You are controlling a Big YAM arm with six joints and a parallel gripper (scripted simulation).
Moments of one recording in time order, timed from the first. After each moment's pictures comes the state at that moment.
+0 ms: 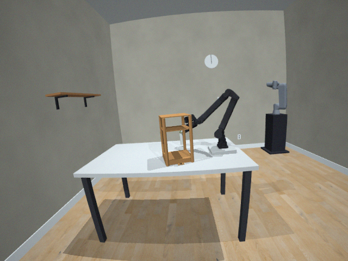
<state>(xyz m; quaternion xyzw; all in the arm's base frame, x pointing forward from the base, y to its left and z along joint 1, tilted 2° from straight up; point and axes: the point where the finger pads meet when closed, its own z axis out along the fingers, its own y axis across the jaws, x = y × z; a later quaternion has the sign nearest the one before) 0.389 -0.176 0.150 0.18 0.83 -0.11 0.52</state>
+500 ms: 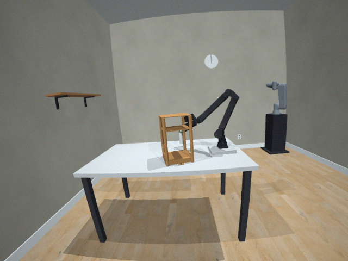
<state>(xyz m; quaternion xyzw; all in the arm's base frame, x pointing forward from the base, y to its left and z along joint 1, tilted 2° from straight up) 0.395 -0.179 0.160 0.18 0.82 -0.12 0.53</state>
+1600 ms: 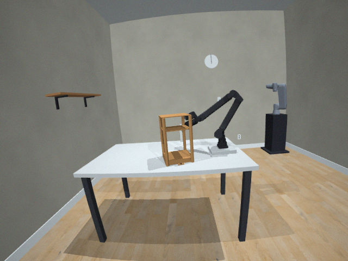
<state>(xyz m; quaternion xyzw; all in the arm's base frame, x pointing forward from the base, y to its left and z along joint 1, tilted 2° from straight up) 0.384 -0.174 0.183 0.17 0.82 -0.12 0.54</state>
